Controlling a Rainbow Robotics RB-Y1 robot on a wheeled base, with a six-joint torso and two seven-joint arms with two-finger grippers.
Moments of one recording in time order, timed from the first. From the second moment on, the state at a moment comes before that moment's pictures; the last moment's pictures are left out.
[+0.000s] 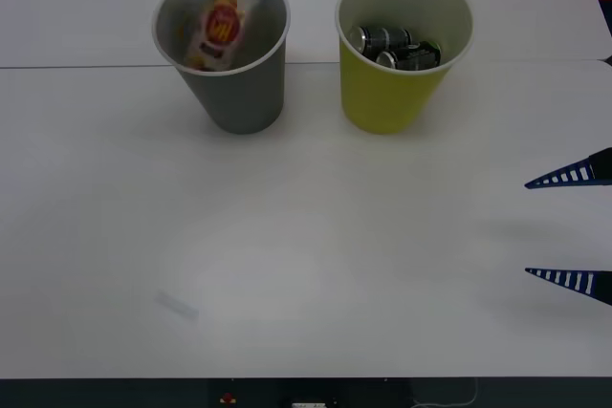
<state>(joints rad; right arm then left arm) 0.26 -1.13 -0.26 -2.01 1.31 -1.13 -0.09 -1.20 0.95 -0.61 -1.35 -1.65 -1.01 1.21</state>
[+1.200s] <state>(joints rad) 0.26 -1.13 -0.26 -2.01 1.31 -1.13 -0.09 -0.41 1.28 -0.14 -1.75 -1.01 -0.99 0.44</state>
